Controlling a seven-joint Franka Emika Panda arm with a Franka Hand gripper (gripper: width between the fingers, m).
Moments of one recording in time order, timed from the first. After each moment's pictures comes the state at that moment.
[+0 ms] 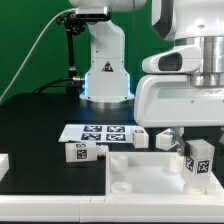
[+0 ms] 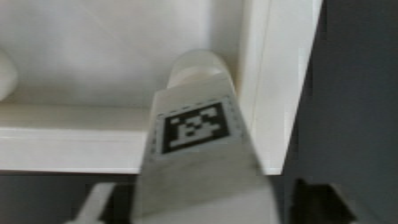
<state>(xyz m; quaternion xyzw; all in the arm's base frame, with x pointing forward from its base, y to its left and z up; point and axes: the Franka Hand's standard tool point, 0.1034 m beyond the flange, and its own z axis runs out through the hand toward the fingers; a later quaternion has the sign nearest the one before) 0.645 0.117 0.088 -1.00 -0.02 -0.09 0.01</state>
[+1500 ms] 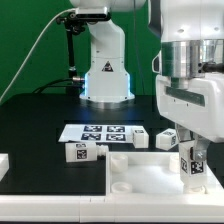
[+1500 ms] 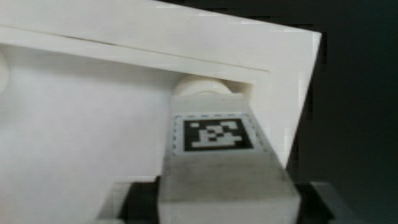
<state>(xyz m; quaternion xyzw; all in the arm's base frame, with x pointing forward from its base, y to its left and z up) 0.638 0.105 0.083 -0.78 0.62 -0.04 0.06</state>
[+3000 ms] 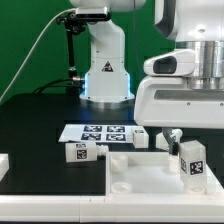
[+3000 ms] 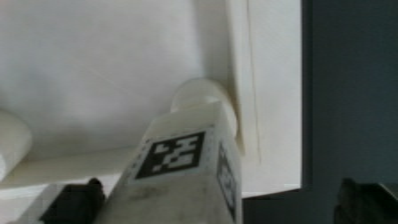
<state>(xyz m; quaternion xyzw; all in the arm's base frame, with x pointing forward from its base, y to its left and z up) 0.639 0.118 0.085 -1.00 0.05 -0.06 0.00</state>
